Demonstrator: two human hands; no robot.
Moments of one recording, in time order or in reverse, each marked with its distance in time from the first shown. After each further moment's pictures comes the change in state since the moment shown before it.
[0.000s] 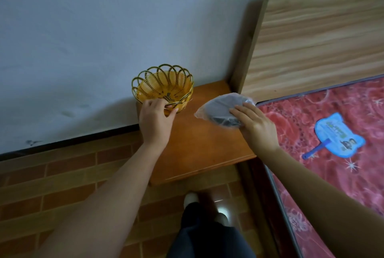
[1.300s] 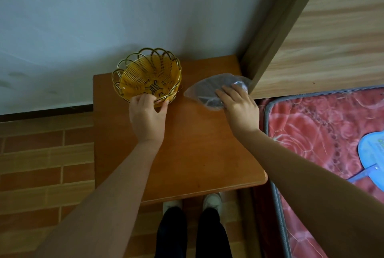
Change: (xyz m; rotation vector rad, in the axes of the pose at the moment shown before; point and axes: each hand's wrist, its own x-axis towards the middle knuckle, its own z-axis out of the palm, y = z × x) left_hand 0.006 -0.063 0.225 0.043 0.053 -0.246; right_hand 0.037 0.122 0.224 -0.026 -0.203 0.034
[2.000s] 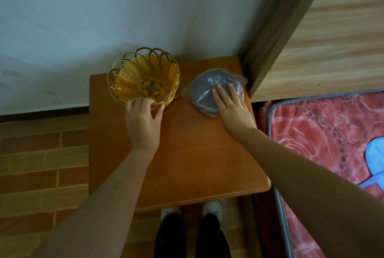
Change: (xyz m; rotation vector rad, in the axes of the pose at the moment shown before) left_hand -0.006 -0.018 0.010 0.026 -0.025 0.062; right_hand 0.003 0.007 0.023 -0.128 -0.445 0.000
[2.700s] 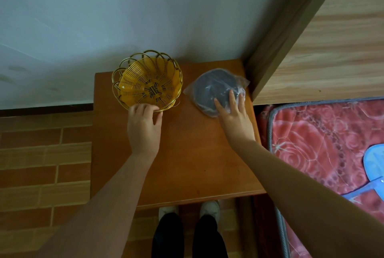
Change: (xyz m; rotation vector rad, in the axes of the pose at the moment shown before) left_hand -0.012 -0.007 -0.009 0.038 -0.055 -0.011; right_hand -0.013 -0.013 0.007 0.108 0.027 0.114
